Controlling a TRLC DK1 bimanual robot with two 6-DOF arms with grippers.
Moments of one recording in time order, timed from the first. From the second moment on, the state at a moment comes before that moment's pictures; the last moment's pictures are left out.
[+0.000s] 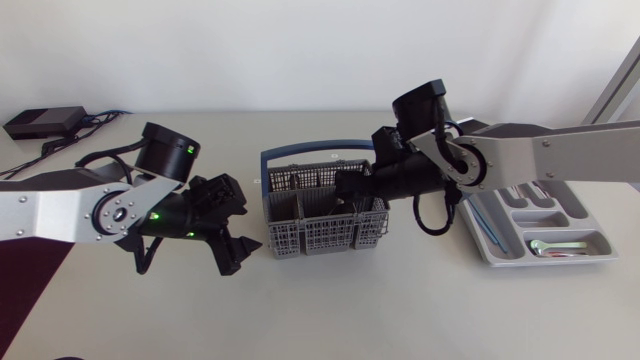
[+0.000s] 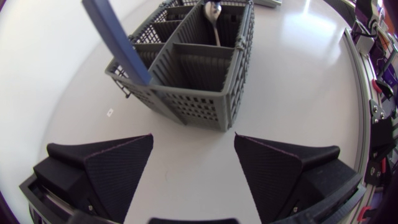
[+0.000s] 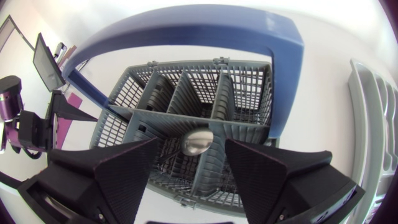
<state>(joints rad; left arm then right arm) -0.39 1.49 0.76 -0.20 0.24 0.68 0.47 1.67 1.01 -0.16 -0.21 0.27</state>
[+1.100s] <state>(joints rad) -0.61 1.58 0.82 -0.17 0.18 0.63 0.45 1.69 1.01 -0.16 -0.22 0.29</state>
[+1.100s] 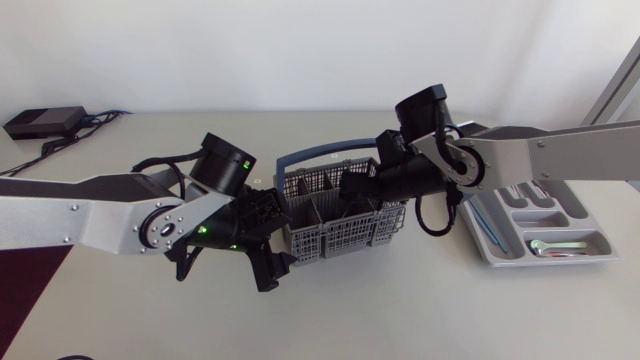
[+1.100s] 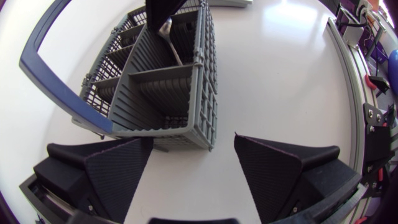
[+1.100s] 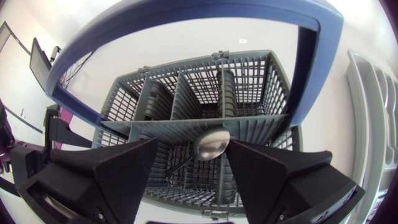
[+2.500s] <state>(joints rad) -0.65 1.60 0.82 -0.15 0.18 0.62 0.42 1.72 1.01 -0.04 -0.23 0.34</state>
